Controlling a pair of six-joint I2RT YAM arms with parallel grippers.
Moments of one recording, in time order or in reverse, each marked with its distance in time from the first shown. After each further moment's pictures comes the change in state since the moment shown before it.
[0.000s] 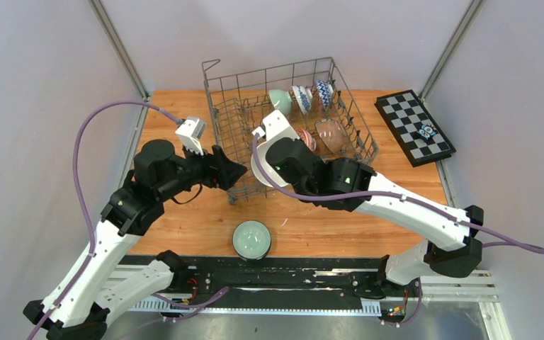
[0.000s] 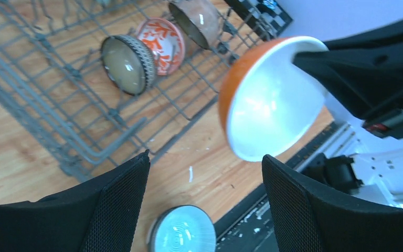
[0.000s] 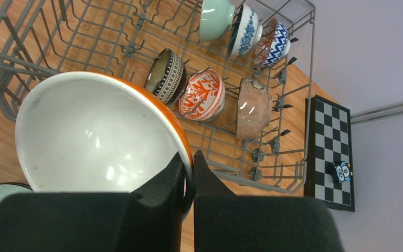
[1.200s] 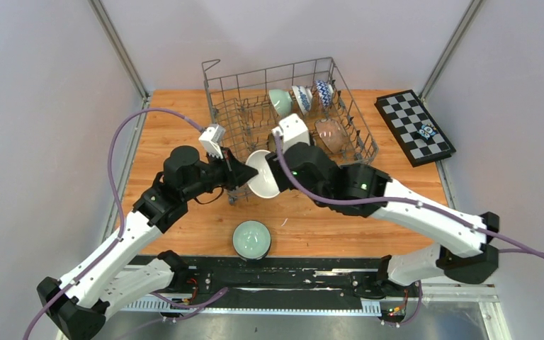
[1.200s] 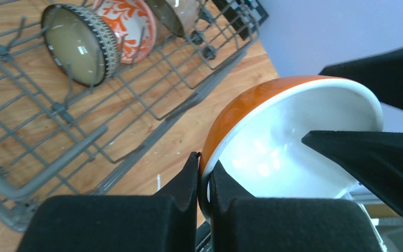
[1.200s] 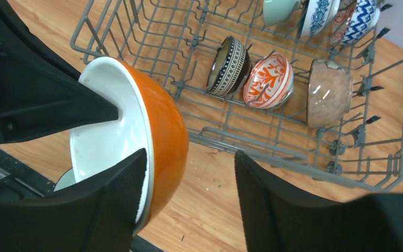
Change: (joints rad) left arm -0.064 0.042 -0.267 0.340 0.031 -0.190; right arm 0.003 -0.036 -0.050 0.009 -0.166 0.242
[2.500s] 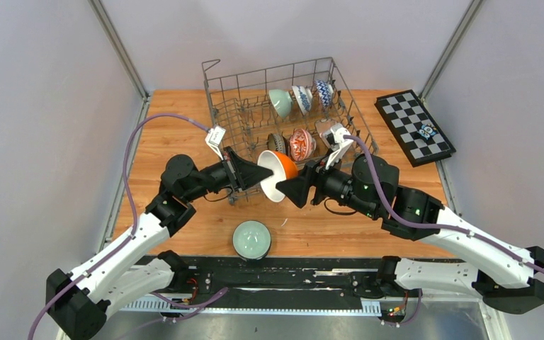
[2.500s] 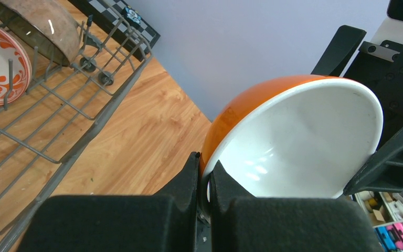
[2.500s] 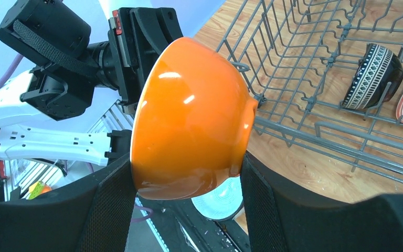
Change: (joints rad) left arm 0.000 0.014 -0.170 0.524 0.290 -0.230; right arm -0.085 -0.446 -0.414 0.388 -0.504 0.244
